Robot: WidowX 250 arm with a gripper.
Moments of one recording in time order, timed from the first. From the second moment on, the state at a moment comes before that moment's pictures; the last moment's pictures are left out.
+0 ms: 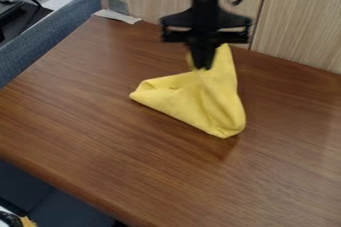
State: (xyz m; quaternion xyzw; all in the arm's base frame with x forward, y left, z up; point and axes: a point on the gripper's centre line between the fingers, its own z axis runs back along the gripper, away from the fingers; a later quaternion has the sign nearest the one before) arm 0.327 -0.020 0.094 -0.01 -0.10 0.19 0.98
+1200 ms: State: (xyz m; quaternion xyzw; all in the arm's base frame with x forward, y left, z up) arm 0.313 0.022 0.027 0.07 -0.01 0.17 0.98
